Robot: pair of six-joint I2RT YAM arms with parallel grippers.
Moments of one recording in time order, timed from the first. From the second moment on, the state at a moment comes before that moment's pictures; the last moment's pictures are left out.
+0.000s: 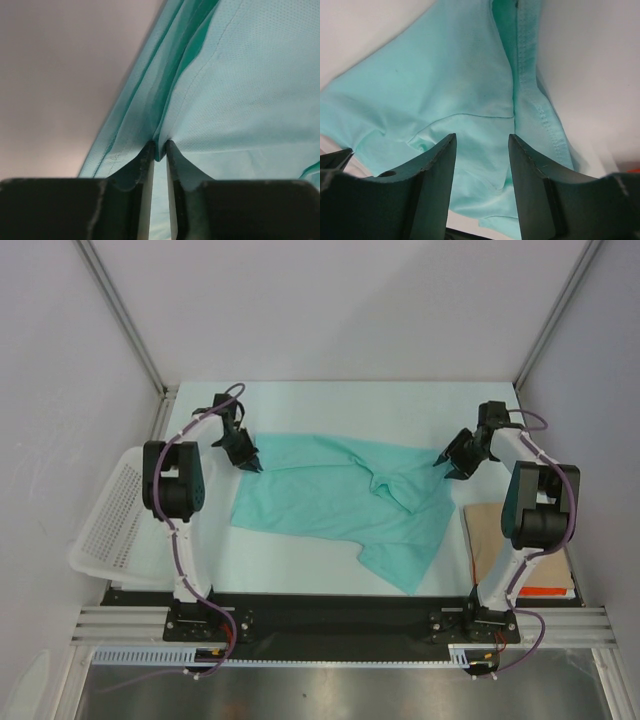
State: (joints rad) left arm -0.05 2.15 1.60 -0.74 0.24 -0.51; right arm -0.11 1.84 1.31 -0.61 -0.28 0.65
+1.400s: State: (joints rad) left arm -0.01 2.27 1.87 -0.85 0.15 -0.44; right arm -0.11 2.04 1.49 -0.67 -0.23 0.57
